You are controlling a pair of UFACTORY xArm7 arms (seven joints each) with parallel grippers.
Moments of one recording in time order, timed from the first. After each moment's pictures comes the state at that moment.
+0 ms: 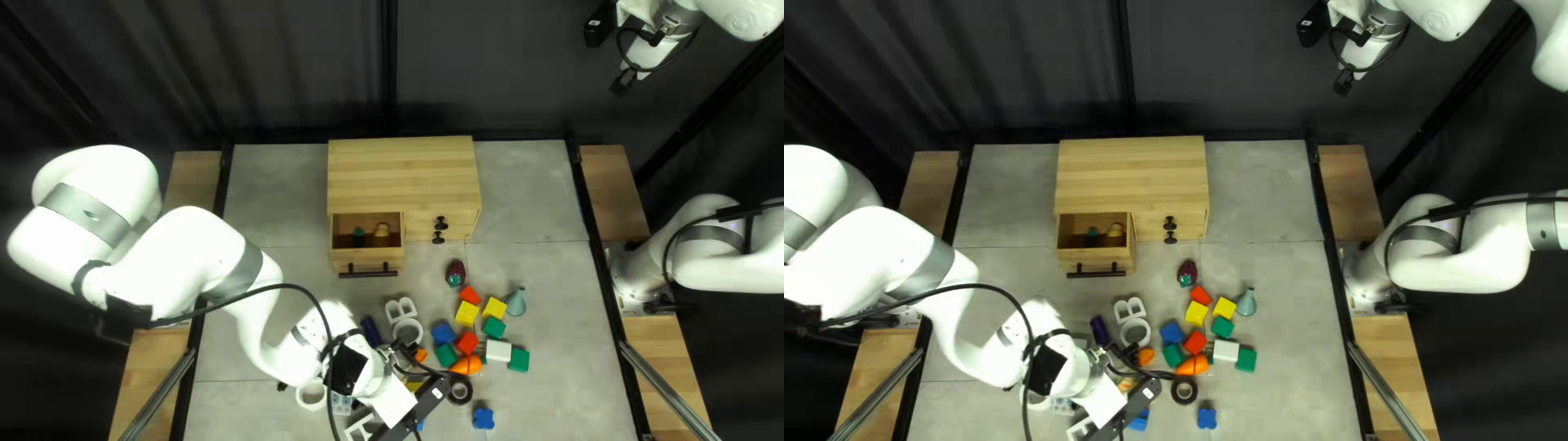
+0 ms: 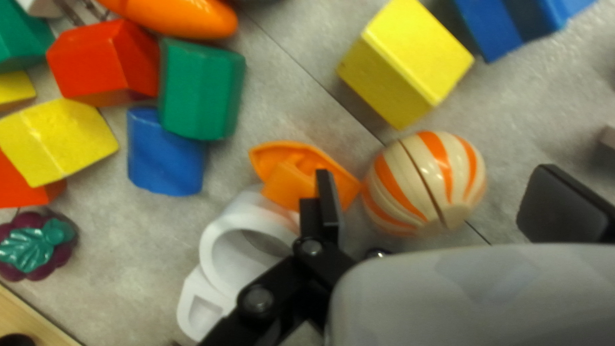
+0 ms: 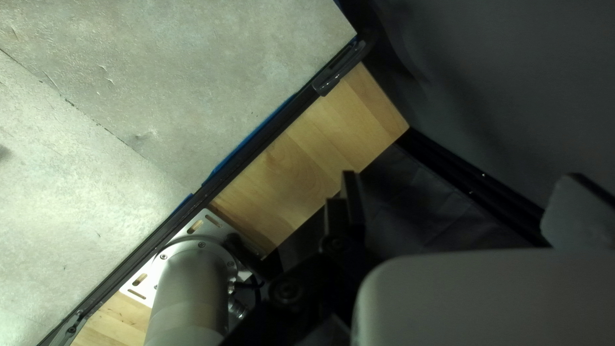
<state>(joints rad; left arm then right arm) -0.35 0.45 -0.09 1.07 0.41 0.48 0.10 -0.45 -0.78 -0.43 0.85 -0.52 1.50 -0.03</state>
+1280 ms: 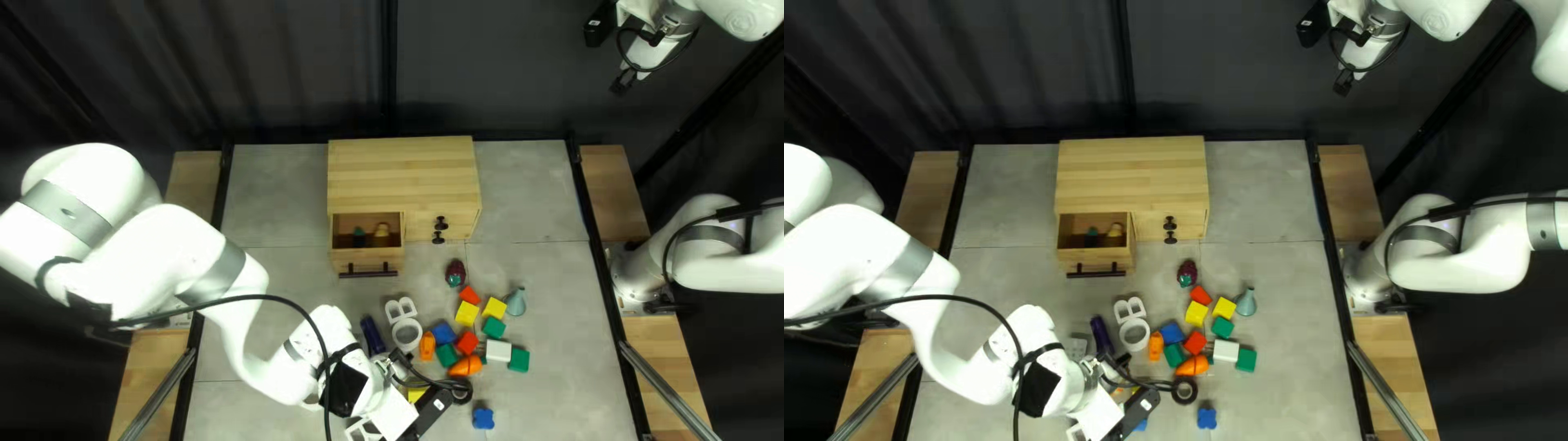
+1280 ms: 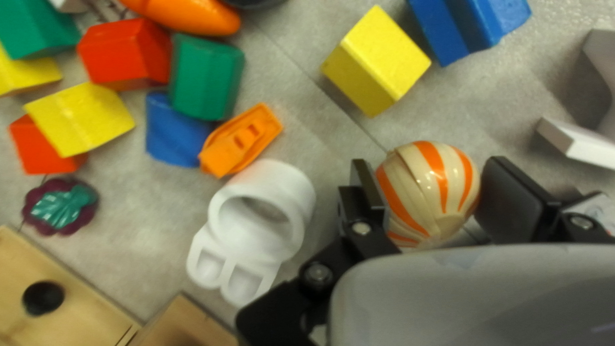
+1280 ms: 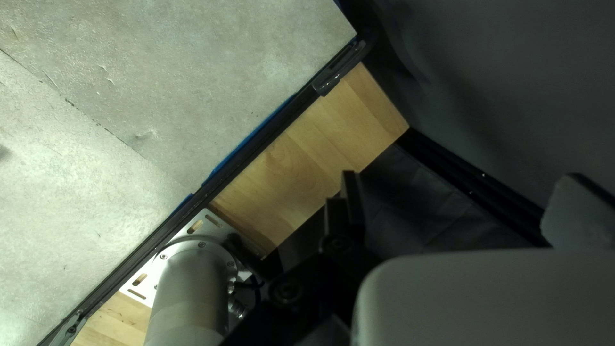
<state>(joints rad) -0.38 0.27 -0.10 1.10 0.37 0.76 0.07 -0.45 -0.78 -0.43 0.85 -0.52 1.50 -0.03</state>
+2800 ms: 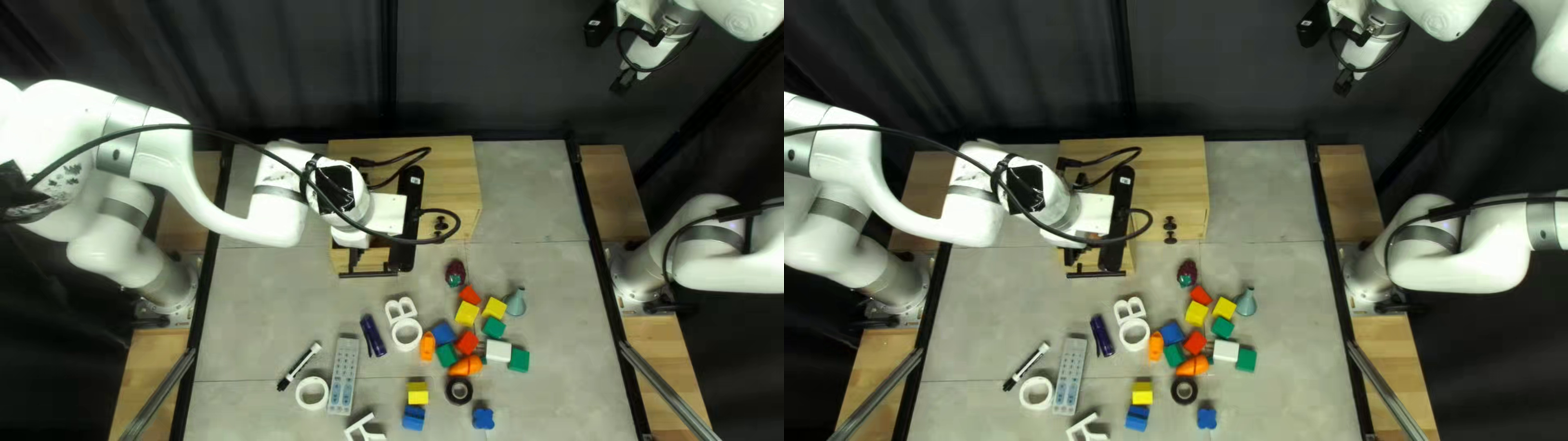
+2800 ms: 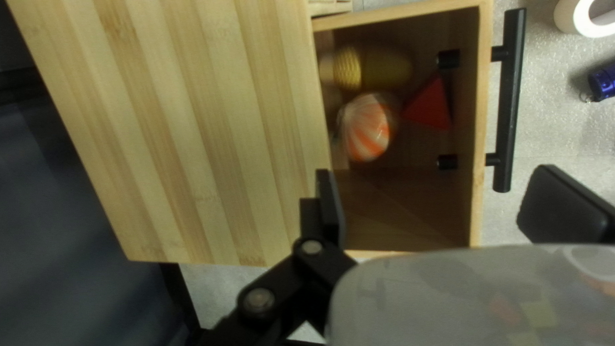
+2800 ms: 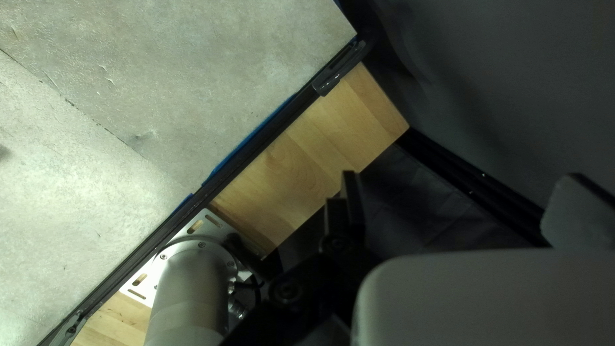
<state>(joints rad) -0.17 -0.13 0.09 0.94 0.34 1.02 -0.11 -0.45 -0.78 -0.43 0.85 -0.52 1.50 -0.03</state>
